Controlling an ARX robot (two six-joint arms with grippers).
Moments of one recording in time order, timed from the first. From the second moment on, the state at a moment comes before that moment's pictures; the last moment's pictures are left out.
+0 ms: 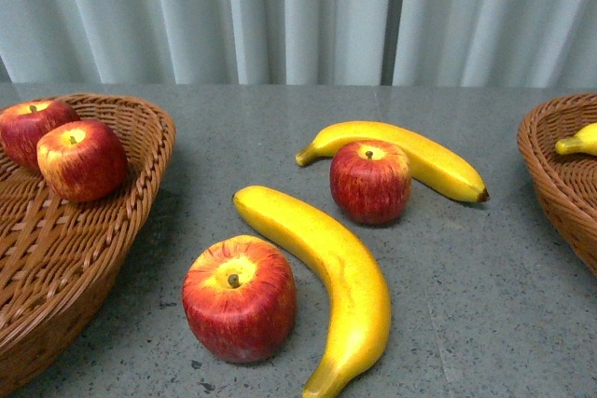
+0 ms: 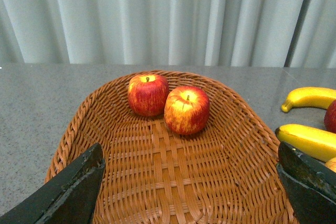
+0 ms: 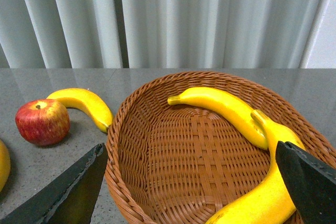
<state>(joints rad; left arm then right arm) 0.00 0.01 0.02 0.00 0.00 0.00 0.00 0.00 0.01 0.00 0.00 0.00</state>
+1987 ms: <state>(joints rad) -0.04 0.95 0.51 0.48 -0.06 0.15 0.00 0.00 0.01 0.00 0.00 0.00</state>
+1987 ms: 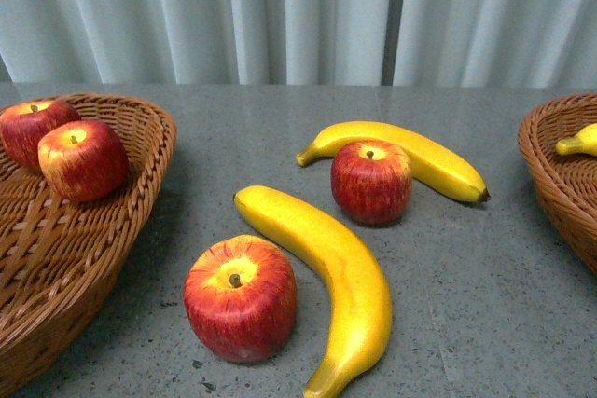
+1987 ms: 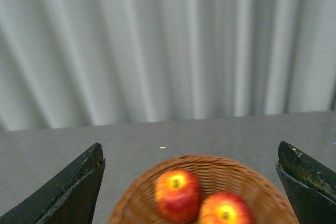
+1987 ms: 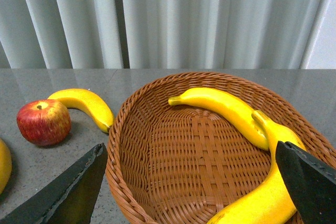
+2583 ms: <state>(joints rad) -0.50 1.30 0.69 0.07 0.13 0.32 0.00 0.00 0.01 0.00 0.00 0.00</state>
